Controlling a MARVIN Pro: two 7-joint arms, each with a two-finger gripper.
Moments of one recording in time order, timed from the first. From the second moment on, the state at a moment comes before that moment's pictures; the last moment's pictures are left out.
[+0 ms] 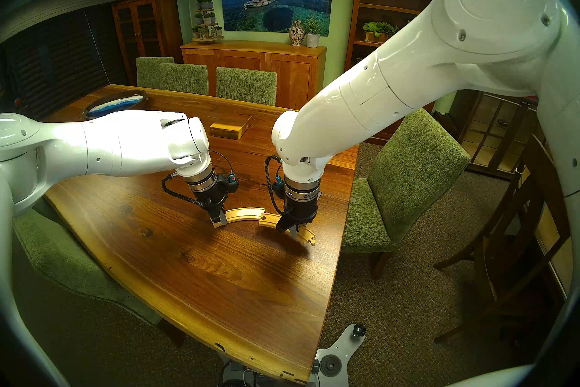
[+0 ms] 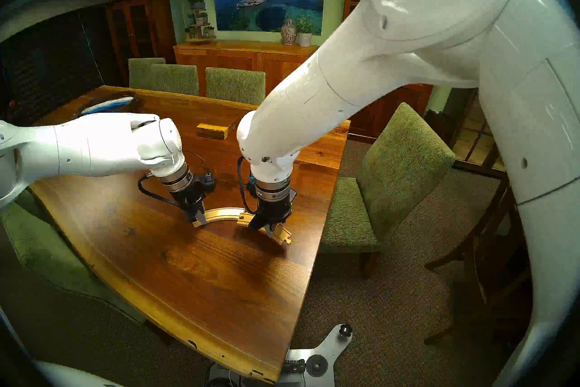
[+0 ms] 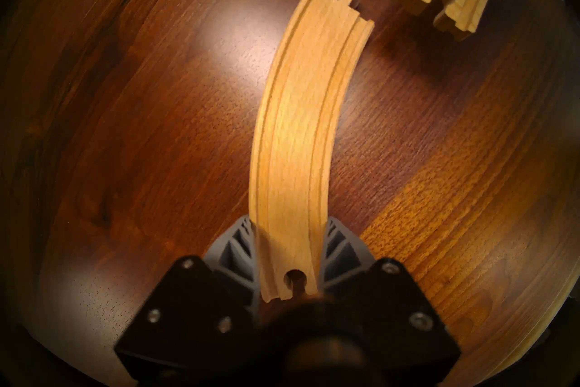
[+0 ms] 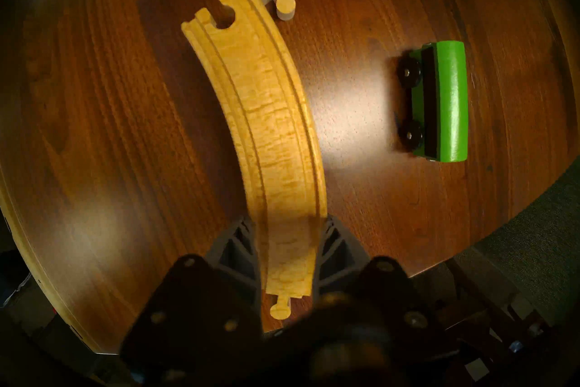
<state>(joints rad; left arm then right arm) 0.00 -0.82 0.44 -1.34 -0.77 0.70 -0.76 0.51 -1.69 -1.09 -1.47 2.50 0.71 0.00</state>
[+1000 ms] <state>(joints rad) 0.00 -0.81 0.43 -1.34 -0.76 0.70 -0.76 0.44 -1.73 -1.12 -1.32 2.55 0.75 -0.01</state>
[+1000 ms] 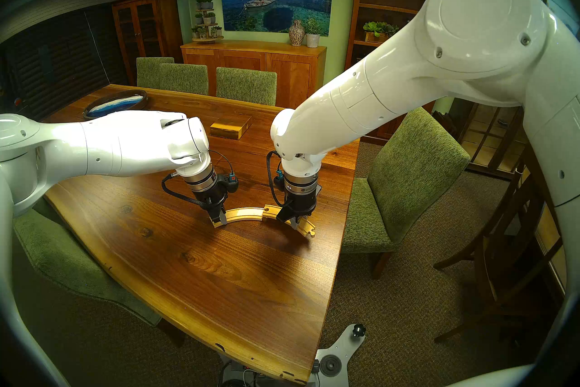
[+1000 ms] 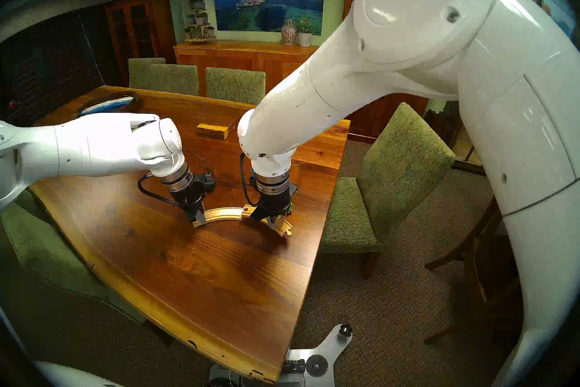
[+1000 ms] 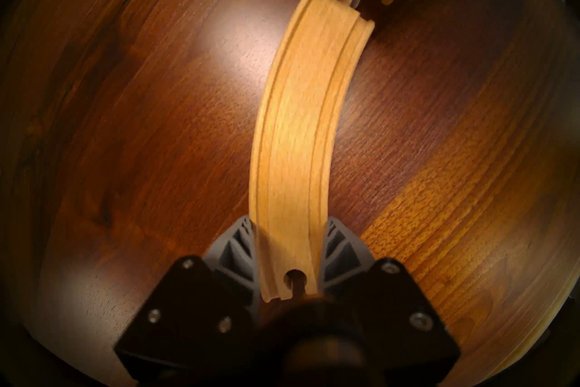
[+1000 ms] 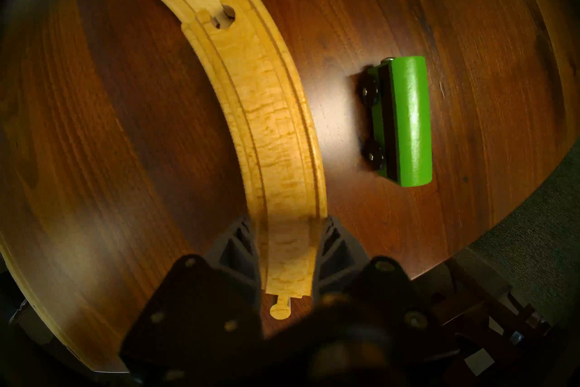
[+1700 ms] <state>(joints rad) 0.00 -0.81 0.43 -1.34 -0.76 0.70 -0.76 0.40 -1.77 -1.14 -1.27 2.61 0.80 -0.03</state>
